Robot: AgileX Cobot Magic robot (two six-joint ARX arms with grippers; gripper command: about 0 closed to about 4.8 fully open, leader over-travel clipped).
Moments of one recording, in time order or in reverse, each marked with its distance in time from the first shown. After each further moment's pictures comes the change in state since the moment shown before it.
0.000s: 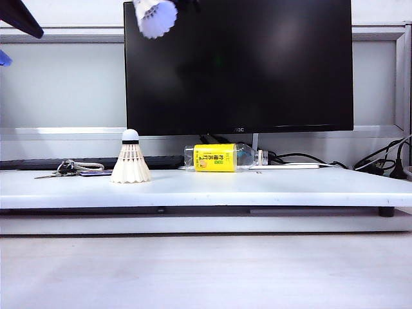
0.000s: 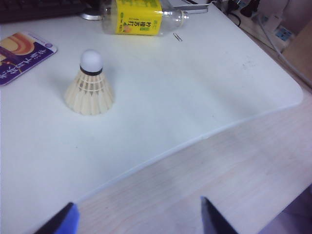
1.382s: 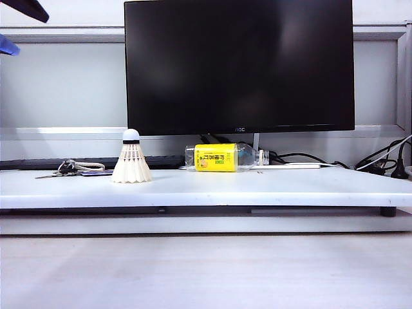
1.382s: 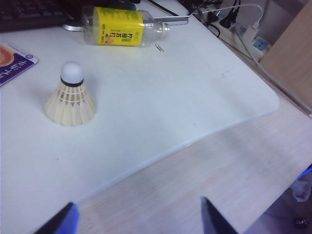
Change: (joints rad) left arm 0.000 -0.011 0.000 0.030 0.065 -0.025; right arm -0.259 -0.454 -0.001 -0.043 0.303 -0.014
